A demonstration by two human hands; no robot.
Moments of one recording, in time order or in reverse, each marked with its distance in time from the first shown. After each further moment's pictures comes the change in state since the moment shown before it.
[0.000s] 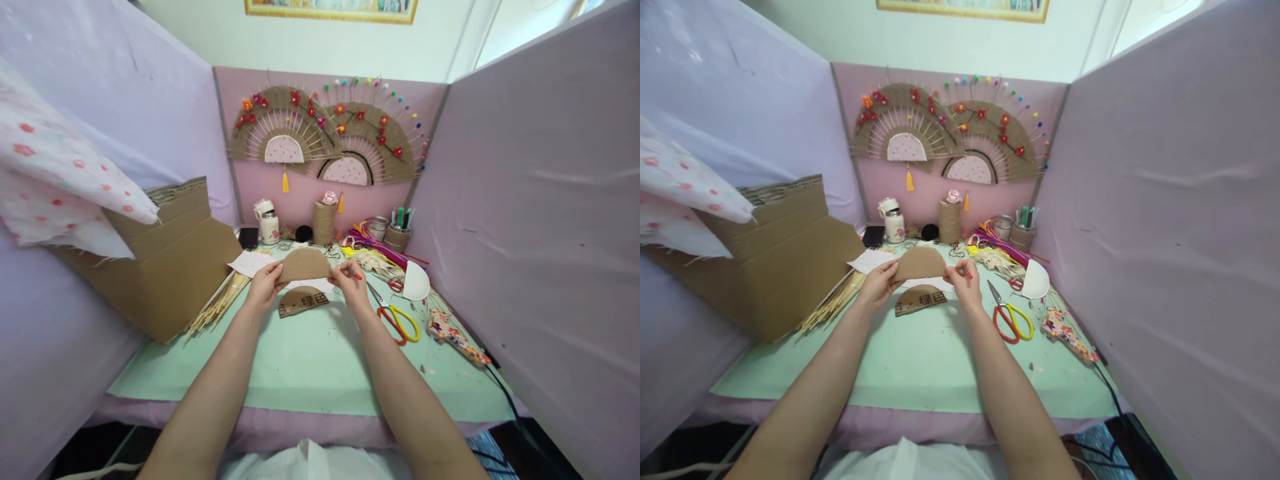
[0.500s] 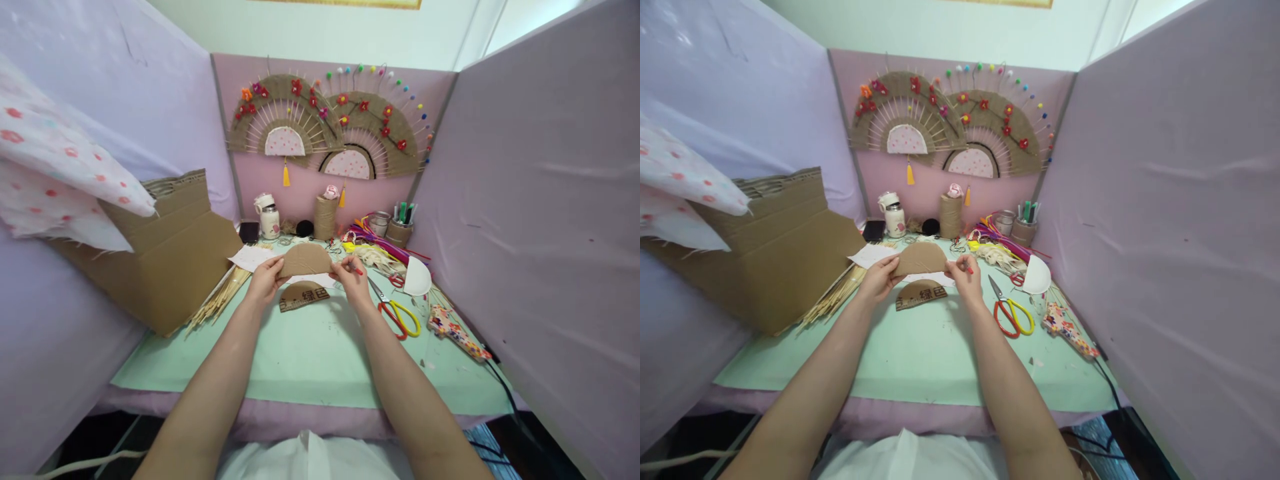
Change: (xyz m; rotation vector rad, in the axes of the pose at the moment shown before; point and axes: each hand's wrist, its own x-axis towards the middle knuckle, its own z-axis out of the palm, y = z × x) left_hand 0.001 -0.002 0.000 0.002 0.007 0.003; right_hand -0.001 -0.002 0.000 -0.008 0.001 0.015
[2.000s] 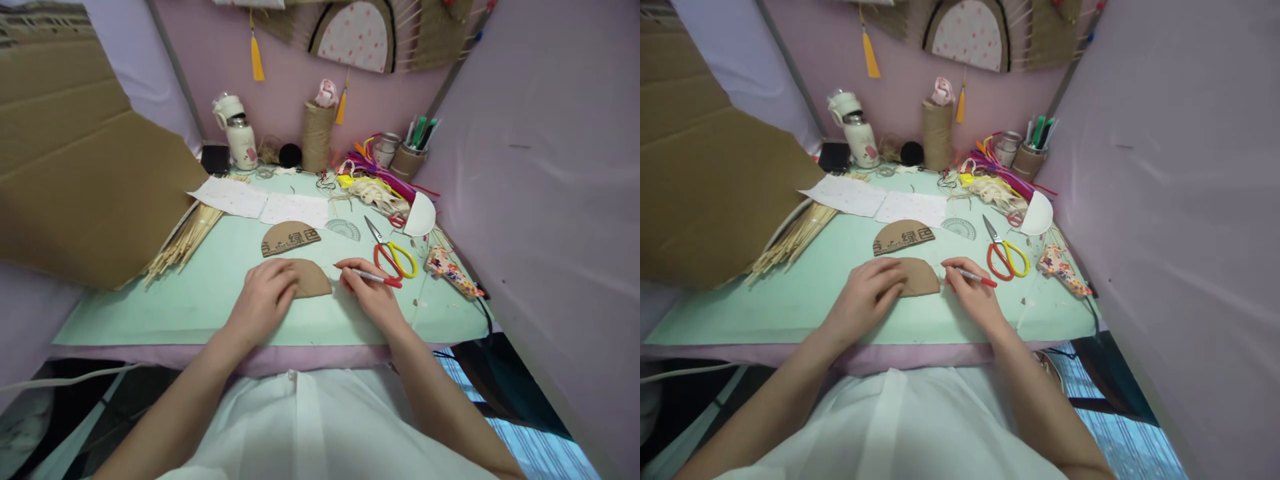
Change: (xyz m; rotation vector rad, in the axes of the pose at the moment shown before) left_hand -0.133 -0.044 -0.009 1.351 -0.384 0.629; right_hand -0.121 -0.020 -0.062 -0.517 -0.186 0.185
